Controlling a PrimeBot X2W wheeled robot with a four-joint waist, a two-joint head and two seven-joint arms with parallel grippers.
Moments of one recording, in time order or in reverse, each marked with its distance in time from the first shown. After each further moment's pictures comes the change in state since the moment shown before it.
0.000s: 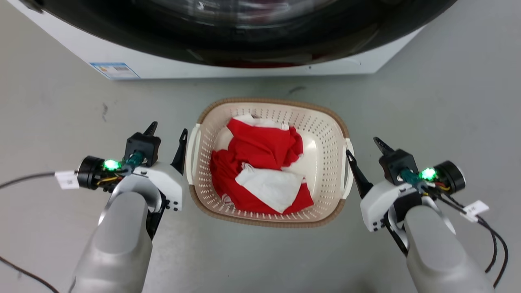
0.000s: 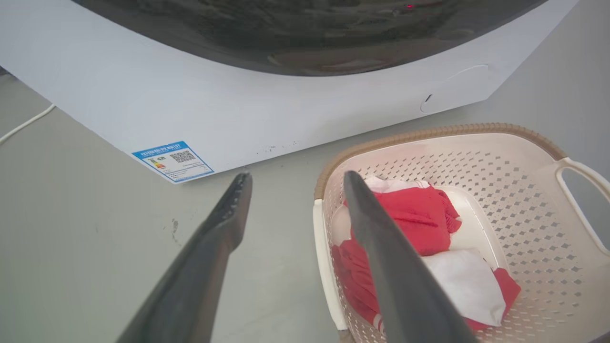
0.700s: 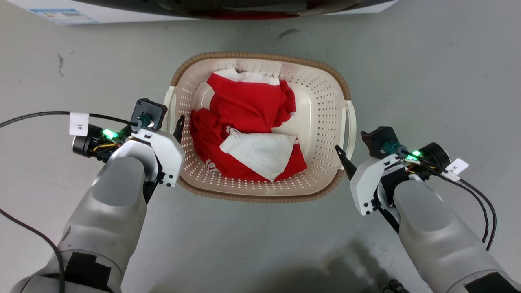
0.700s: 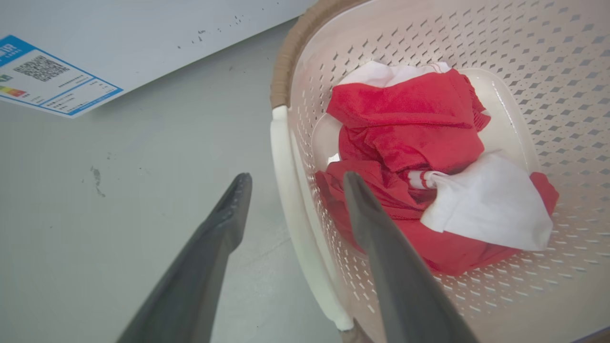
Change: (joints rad) left arm -0.320 0.024 -0.219 0.435 -0.068 -0.009 0.023; right arm -0.278 0.000 0.210 0.414 0.184 0.000 0.023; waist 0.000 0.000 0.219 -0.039
